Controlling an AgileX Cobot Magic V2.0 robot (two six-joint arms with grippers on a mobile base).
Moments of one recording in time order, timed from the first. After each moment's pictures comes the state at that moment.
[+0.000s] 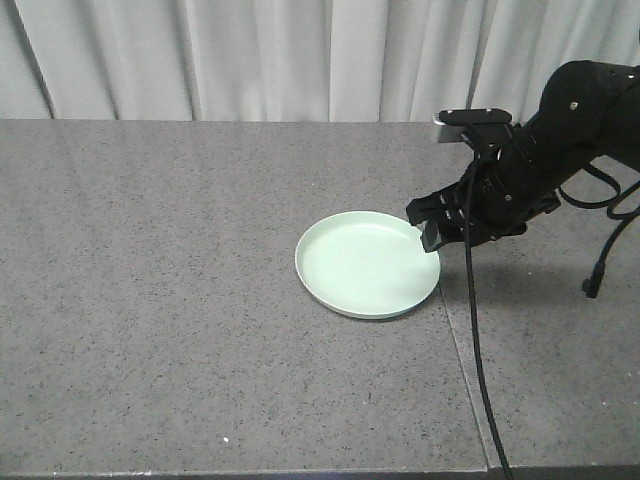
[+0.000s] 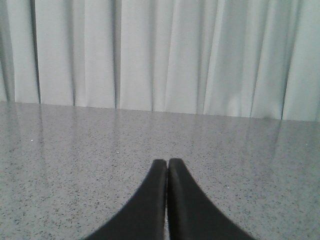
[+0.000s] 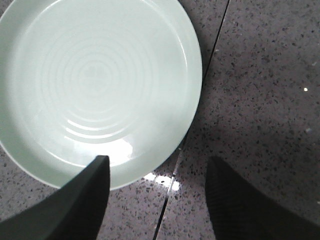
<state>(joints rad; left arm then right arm) 0.06 -0.01 0.02 -0.03 0.02 -0.03 0.21 1.79 -1.50 0.21 1.00 -0.13</state>
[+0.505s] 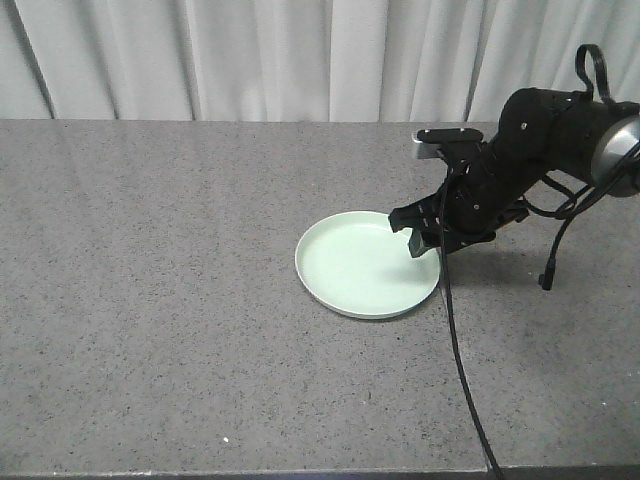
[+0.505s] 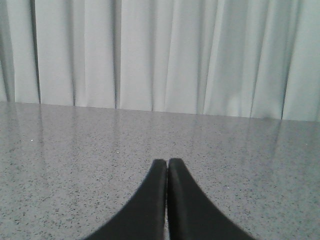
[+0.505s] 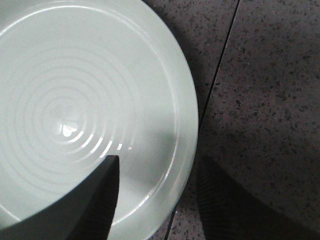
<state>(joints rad) 0.06 -0.01 0.02 -0.03 0.02 -0.03 0.21 1.96 -1.59 0.21 0.94 -0.13</state>
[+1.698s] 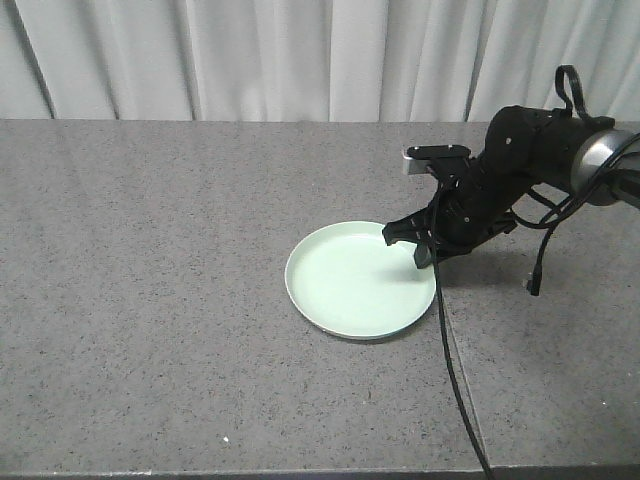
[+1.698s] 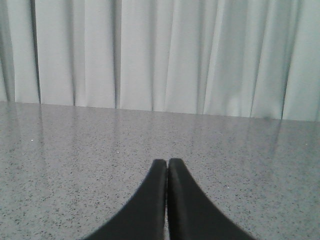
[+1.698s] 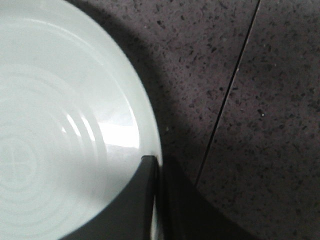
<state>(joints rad) 0.06 -0.01 0.02 -0.03 0.02 -0.03 0.21 2.01 -1.59 0.24 0.93 -0.17</state>
